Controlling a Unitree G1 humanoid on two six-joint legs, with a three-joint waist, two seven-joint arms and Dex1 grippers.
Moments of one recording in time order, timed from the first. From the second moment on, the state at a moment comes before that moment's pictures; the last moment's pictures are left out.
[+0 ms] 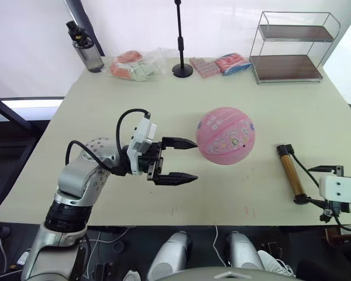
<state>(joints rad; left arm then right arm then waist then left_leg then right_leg) -0.39 0.67 -0.05 -0.26 -0.66 0.49 -1.30 0.17 -1.06 -0.18 0.01 -0.07 -0.27 1.01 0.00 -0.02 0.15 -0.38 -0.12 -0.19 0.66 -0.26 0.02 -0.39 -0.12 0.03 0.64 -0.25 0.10</state>
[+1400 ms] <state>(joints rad) -0.39 0.64 -0.05 -0.26 -0.66 0.49 -1.28 0.17 -0.90 -0.18 -0.13 0.07 0.09 0.85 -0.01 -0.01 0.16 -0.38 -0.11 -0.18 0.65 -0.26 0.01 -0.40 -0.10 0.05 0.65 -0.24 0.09</state>
